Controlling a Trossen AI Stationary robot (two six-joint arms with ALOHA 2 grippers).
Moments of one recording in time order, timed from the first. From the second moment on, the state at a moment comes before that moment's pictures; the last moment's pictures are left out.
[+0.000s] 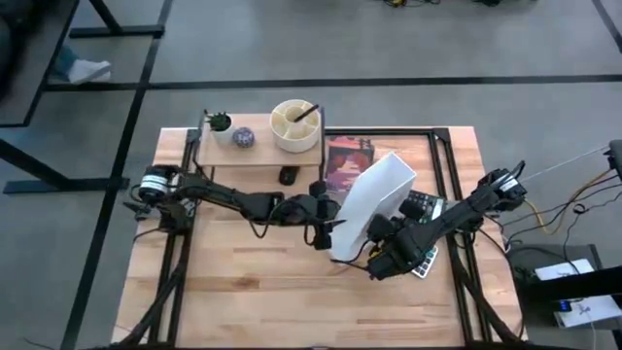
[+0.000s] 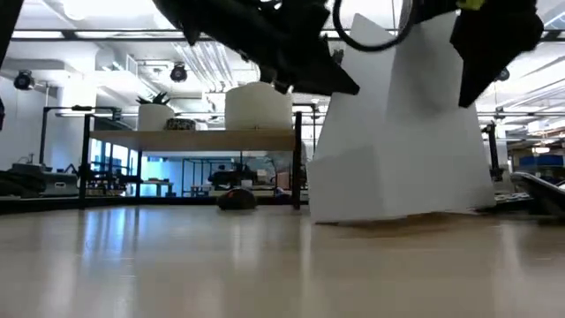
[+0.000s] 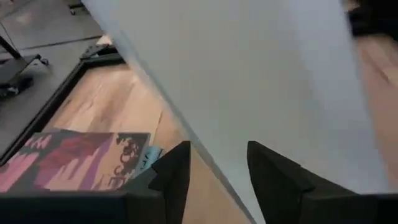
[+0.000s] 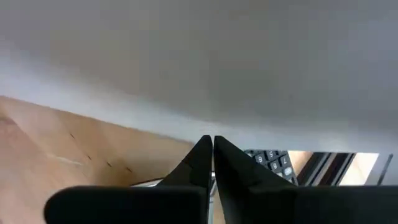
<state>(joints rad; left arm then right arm) -0.11 1.76 1.16 0.20 -0.25 0.07 0.48 1.66 1.28 -1.44 0.54 1.11</state>
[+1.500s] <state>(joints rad) -0.33 1.62 1.08 -0.14 -0.12 0.01 0.68 1.66 1.30 -1.42 0.44 1.22</state>
